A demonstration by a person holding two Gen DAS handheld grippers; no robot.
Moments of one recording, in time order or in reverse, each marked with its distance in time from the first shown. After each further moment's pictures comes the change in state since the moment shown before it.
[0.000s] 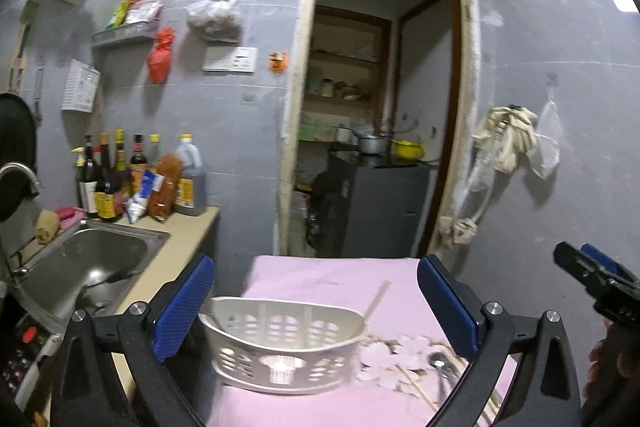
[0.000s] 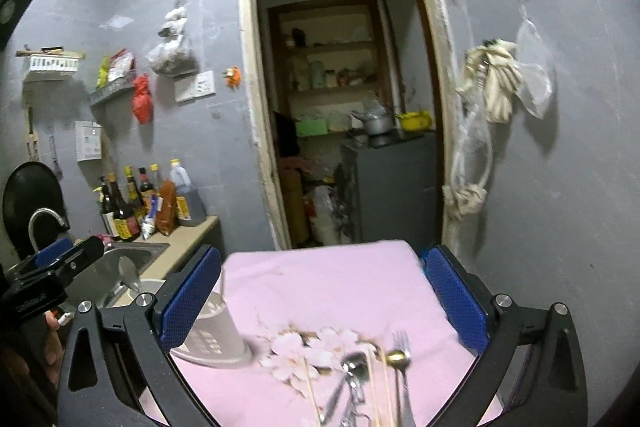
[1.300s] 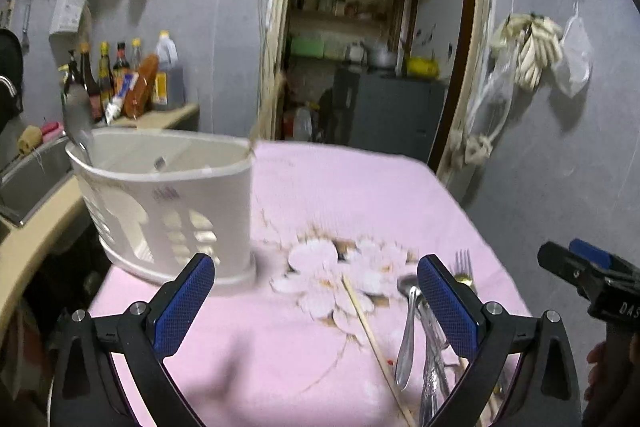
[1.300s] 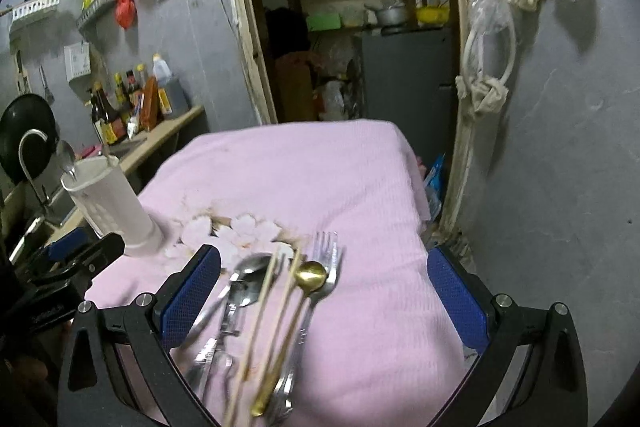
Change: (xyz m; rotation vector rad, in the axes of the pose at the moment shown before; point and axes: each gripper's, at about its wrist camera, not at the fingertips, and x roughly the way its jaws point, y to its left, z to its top) left arm 0.097 -0.115 -0.135 -0.050 0.275 0.112; right arm 0.135 -0.132 -0.109 -0.052 0.378 0.130
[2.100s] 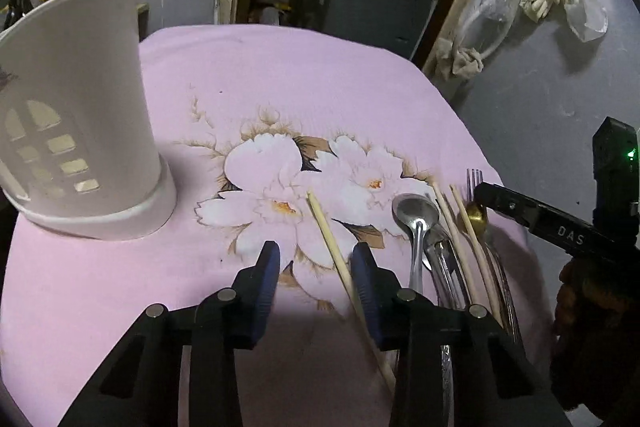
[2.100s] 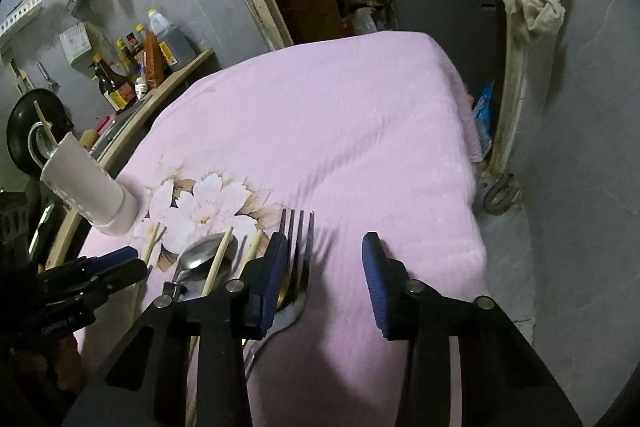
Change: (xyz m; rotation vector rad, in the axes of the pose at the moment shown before) left arm 0.090 -0.012 -0.019 -0.009 0.379 -0.138; right arm 0.123 -0.029 -0.015 0.059 0.261 0.199
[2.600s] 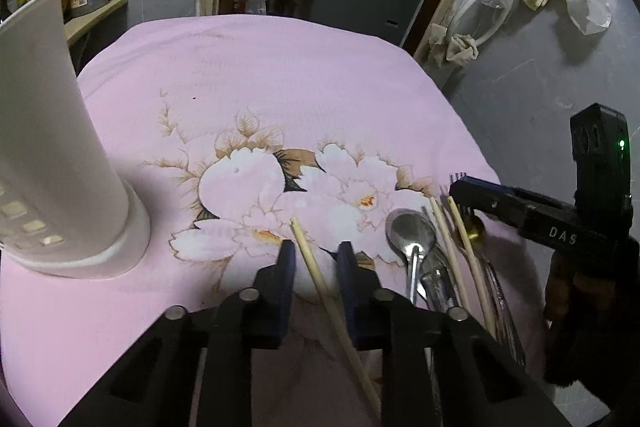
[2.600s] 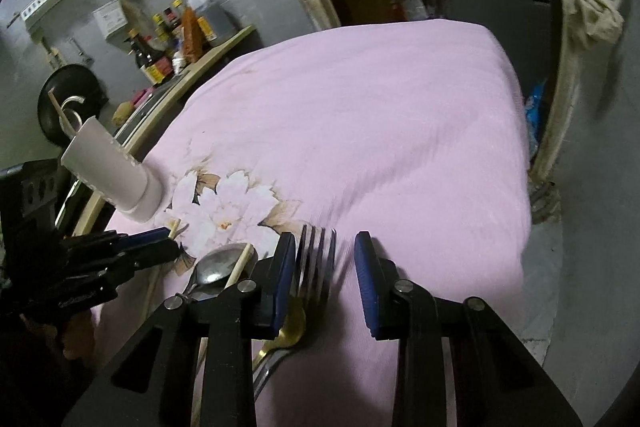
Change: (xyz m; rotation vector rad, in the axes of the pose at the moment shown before) left arm 0.021 -0.006 0.025 0.024 0.064 -0.027; right arm 0.027 0.002 0.022 -0.104 0.089 0.157
